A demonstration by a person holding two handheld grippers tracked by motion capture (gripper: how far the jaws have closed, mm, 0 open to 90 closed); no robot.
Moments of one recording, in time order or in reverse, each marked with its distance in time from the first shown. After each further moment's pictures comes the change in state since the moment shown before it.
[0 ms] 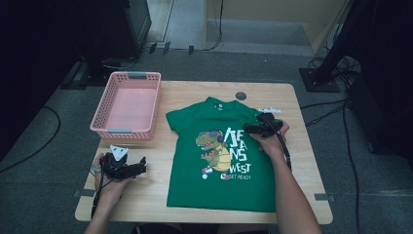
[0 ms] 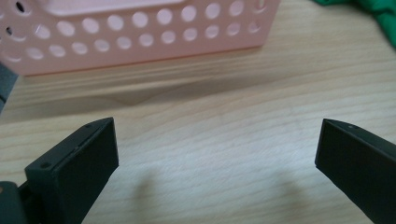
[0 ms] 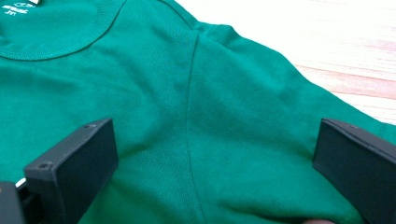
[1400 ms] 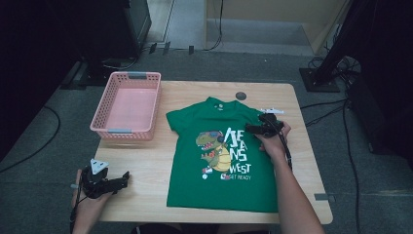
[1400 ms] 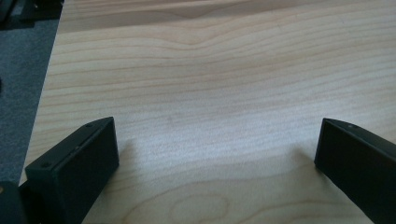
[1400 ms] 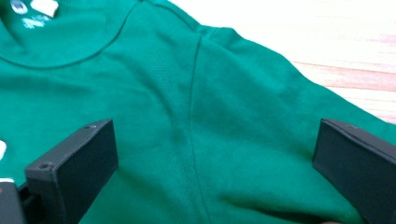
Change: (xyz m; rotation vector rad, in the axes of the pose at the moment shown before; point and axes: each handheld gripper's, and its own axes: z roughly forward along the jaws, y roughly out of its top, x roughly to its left) left arm 0.046 -0.038 -0.028 0.070 -0.051 -0.016; right arm -0.005 -0.002 -0.005 -0.015 0.047 0.053
